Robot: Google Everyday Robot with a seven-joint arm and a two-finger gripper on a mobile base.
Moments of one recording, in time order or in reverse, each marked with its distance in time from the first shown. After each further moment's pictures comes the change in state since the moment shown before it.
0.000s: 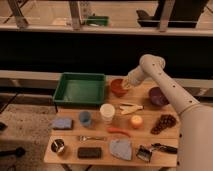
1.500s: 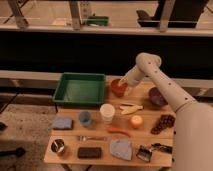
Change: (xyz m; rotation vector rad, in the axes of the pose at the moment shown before) arm -0.020 0.005 0.013 -0.096 -0.056 -0.062
